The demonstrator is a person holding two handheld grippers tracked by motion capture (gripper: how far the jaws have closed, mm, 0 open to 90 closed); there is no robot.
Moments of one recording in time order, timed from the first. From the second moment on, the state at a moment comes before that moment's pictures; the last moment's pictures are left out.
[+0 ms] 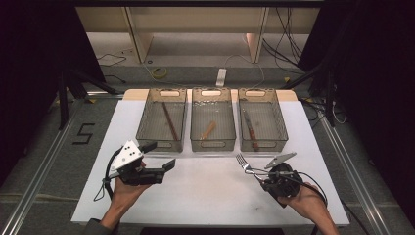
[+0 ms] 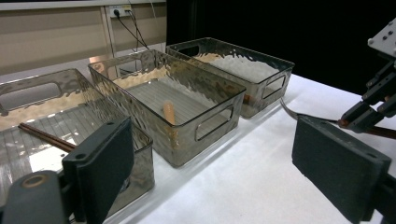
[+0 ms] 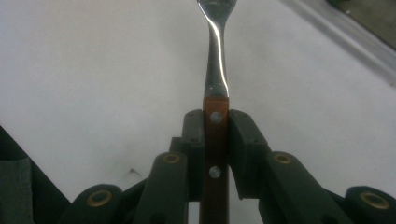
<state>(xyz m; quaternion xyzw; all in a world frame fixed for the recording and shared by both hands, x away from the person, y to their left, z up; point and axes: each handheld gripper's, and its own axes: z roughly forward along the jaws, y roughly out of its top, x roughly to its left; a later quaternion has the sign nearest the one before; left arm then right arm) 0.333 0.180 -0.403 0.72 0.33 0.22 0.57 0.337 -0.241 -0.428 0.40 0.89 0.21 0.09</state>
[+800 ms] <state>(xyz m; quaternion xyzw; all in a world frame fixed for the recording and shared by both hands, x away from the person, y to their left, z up) 0.333 0.182 -0.404 0.72 0.33 0.22 0.57 0.389 -0.259 -0.389 0.43 0.84 0.31 0.14</state>
